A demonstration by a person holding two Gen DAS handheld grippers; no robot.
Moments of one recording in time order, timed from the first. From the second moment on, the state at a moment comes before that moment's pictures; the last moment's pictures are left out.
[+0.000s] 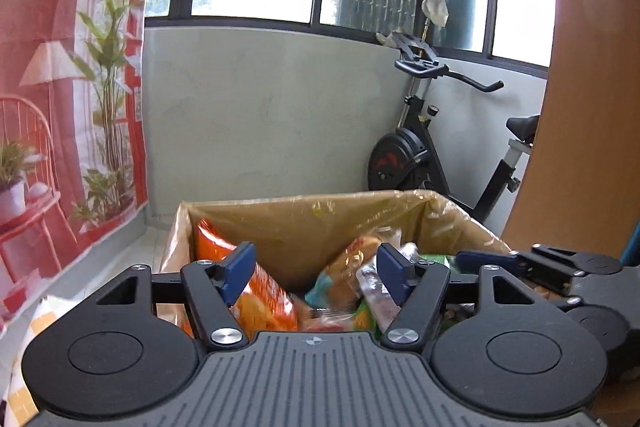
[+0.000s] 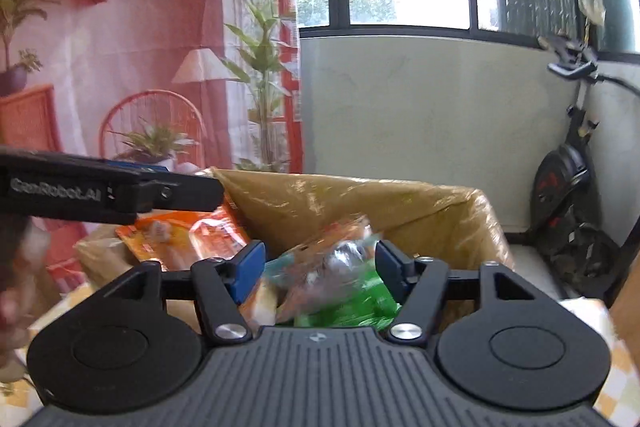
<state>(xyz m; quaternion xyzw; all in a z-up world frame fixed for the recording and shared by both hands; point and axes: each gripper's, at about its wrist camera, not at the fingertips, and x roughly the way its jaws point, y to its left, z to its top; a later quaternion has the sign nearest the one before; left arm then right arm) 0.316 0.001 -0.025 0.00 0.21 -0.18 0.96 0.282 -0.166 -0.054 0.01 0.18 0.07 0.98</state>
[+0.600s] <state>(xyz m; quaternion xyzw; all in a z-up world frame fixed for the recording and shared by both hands) 0.224 -0.007 -0.027 0.00 0.18 -0.22 0.96 0.161 -0.200 -0.045 0.06 0.14 0.03 0.99</state>
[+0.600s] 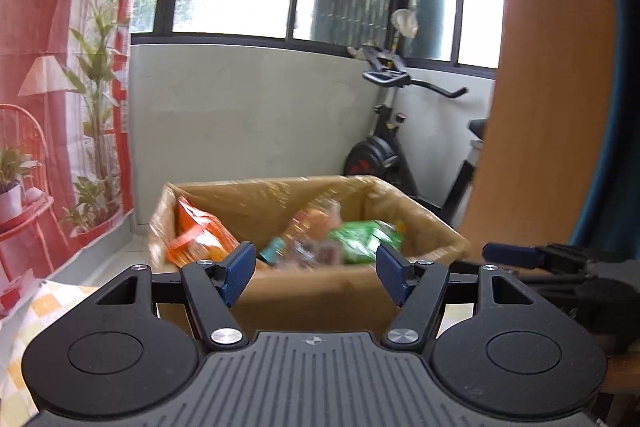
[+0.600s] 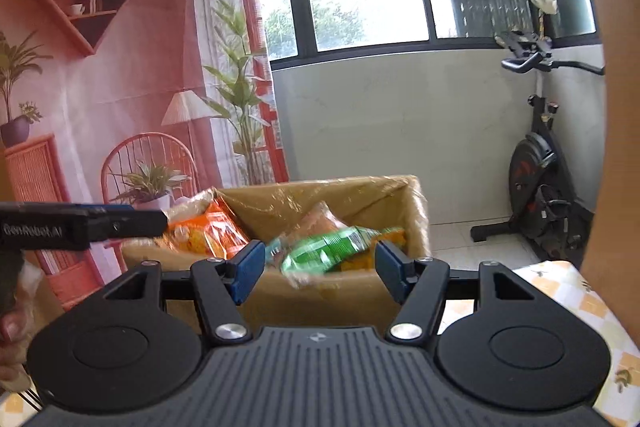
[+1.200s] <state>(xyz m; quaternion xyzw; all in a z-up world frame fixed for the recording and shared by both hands) 0.205 -0.051 -0.138 -0.01 0.28 -0.27 0.92 0.076 -0.217 -0.168 0.03 0.31 0.00 0.95</state>
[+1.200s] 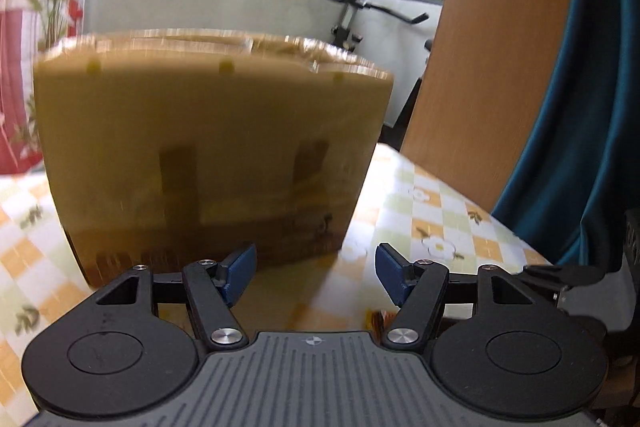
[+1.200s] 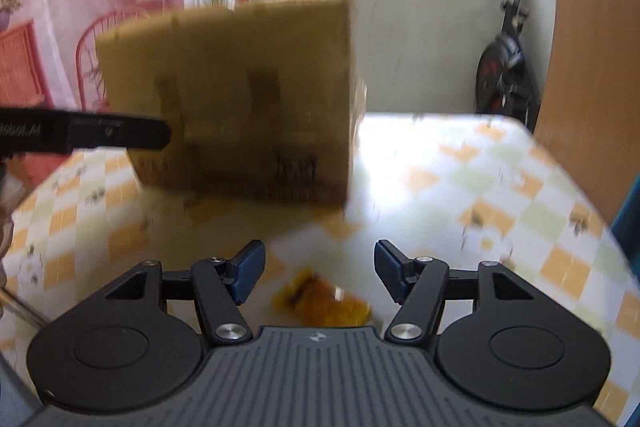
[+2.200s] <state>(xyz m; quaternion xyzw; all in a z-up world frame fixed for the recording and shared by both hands) 0.200 -0.005 -0.200 -0.09 0.35 -0.19 0.91 0.140 -0.155 -0.222 0.00 0.39 0.13 0.91</state>
